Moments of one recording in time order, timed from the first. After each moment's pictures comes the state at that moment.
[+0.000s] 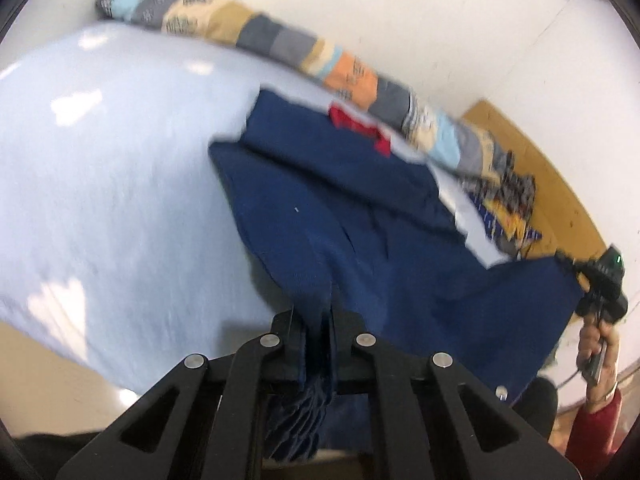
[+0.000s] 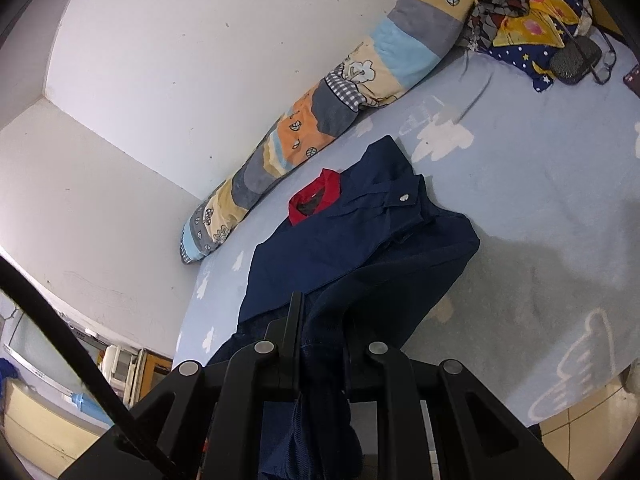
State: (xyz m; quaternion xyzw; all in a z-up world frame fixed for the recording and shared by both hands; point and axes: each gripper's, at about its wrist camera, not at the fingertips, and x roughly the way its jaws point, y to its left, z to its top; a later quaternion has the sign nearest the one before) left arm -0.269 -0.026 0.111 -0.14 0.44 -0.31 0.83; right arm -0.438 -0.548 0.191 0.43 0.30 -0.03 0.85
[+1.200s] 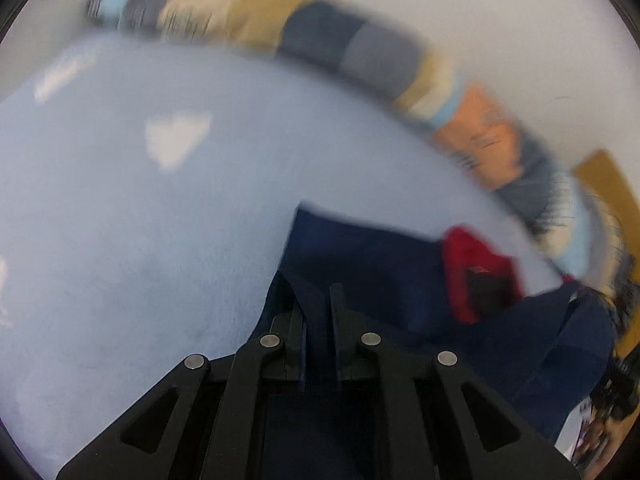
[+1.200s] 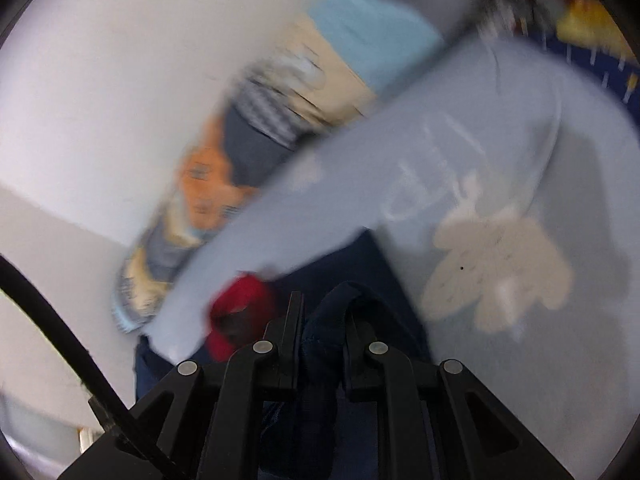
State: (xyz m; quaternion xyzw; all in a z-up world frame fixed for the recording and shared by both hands) left arm 0.122 -0.189 0.054 -0.12 0.54 -0.13 0.82; right arm -0.128 -0.709 0.071 0.48 0.37 -0.14 0.78
